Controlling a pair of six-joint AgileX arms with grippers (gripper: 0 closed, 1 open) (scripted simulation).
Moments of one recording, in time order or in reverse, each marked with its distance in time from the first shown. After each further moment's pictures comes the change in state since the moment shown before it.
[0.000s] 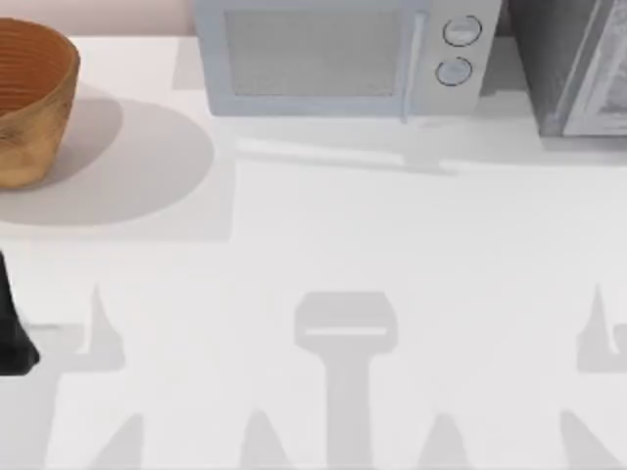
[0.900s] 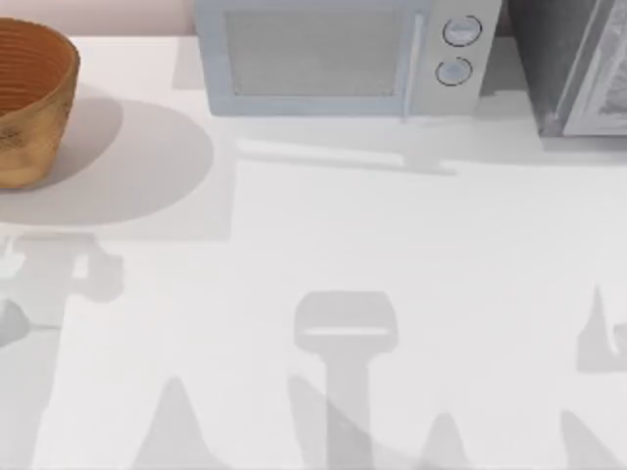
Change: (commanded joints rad) left arm 0.085 0.690 0.648 -0.413 0.060 0.087; right arm 0.000 0.000 0.000 0.000 0.000 0.000
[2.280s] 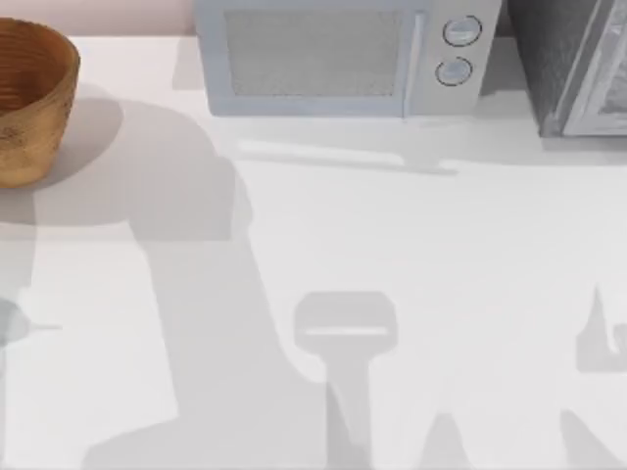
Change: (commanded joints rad) left arm 0.190 1.908 1.961 -1.020 0.234 0.178; right arm 0.000 0.000 0.000 0.000 0.000 0.000
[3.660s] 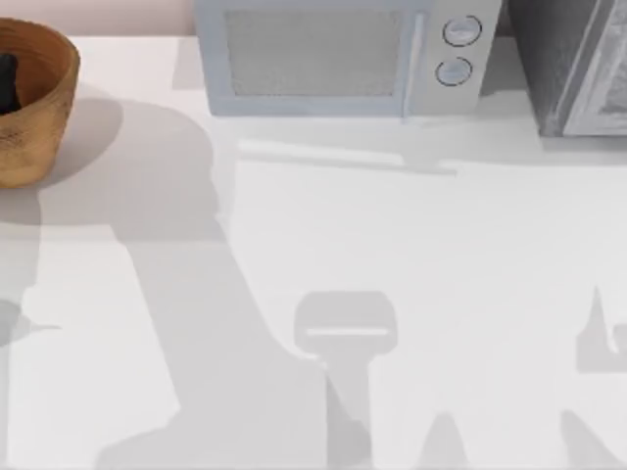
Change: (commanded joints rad) left arm -0.027 0.058 -0.185 0.215 0.006 -0.029; right arm 0.000 0.000 0.000 0.000 0.000 0.000
